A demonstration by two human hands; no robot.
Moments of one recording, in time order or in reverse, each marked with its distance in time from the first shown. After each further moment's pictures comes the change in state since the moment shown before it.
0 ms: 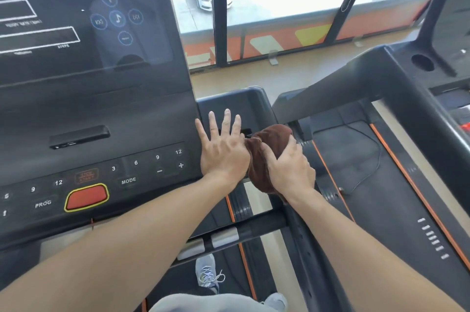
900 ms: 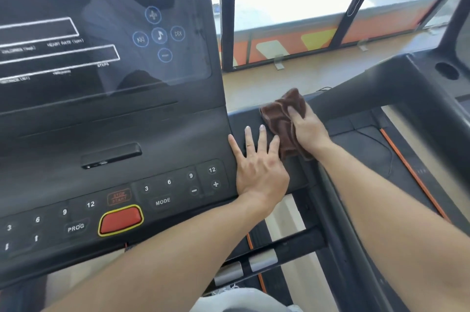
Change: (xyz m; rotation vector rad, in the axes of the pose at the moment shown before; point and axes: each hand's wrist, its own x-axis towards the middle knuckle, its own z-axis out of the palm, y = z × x) left_hand -0.003 -0.005 -0.011 -0.131 -0.030 0.117; right_hand 0.107 -0.062 -0.011 0.434 -0.104 -0.086
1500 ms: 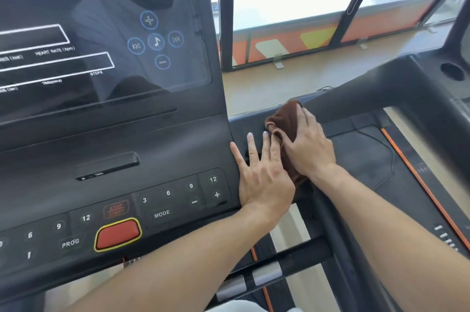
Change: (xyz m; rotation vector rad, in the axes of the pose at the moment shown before) left_hand 0.002 0.001 0.007 -0.015 0.061 -0.021; right_hand -0.028 0.001 0.014 -0.514 0.124 -0.217
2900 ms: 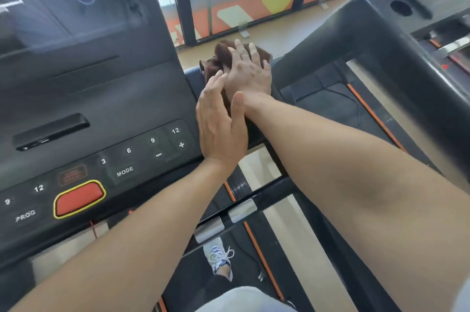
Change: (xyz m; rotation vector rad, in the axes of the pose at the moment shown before) left_hand -0.020 -0.012 -0.005 -0.808 0.394 0.017; right_hand 0.014 -0.047 0.024 -0.179 0.053 -0.020
